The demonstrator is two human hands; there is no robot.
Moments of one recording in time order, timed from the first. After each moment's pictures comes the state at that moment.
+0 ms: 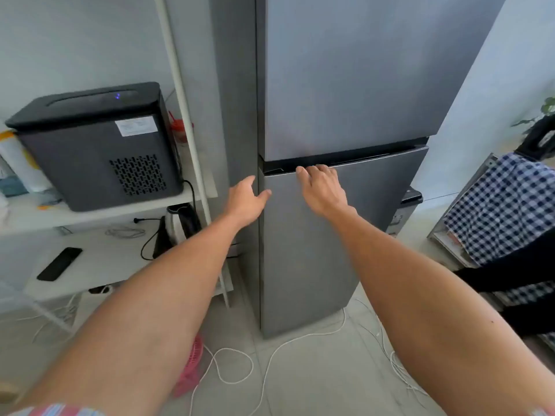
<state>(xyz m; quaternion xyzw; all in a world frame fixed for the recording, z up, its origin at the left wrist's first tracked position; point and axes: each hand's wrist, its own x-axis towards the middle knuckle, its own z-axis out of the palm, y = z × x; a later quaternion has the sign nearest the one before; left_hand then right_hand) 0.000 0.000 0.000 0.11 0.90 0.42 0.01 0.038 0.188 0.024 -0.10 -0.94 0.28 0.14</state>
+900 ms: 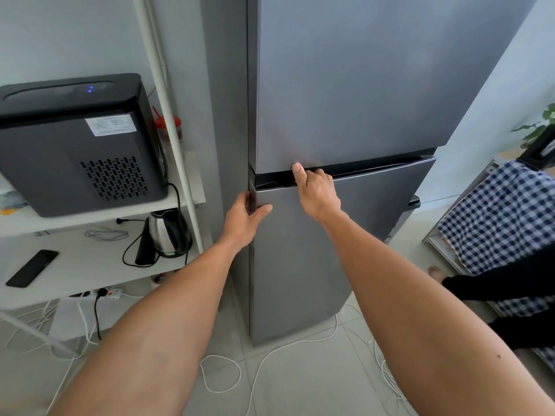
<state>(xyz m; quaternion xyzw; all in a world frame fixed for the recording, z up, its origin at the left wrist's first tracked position) -0.044 0.023 -0.059 0.09 0.80 0.59 0.05 -0.012 0.202 0.022 -0.15 -0.93 0.33 0.09</state>
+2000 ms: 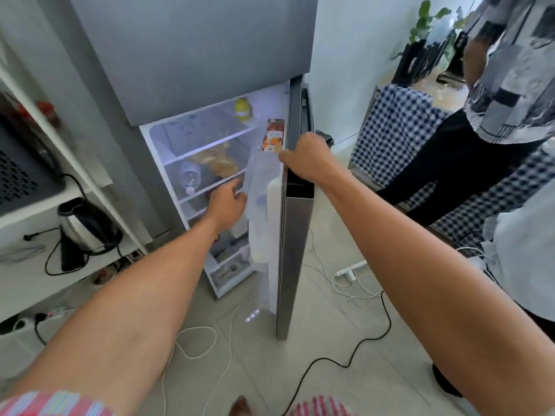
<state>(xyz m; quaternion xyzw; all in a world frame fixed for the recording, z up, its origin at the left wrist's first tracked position) 0.117 0.140 -0.066 0.30 0.83 0.45 0.13 0.225 0.315 0.058 -0.28 -0.91 0.28 0.12</state>
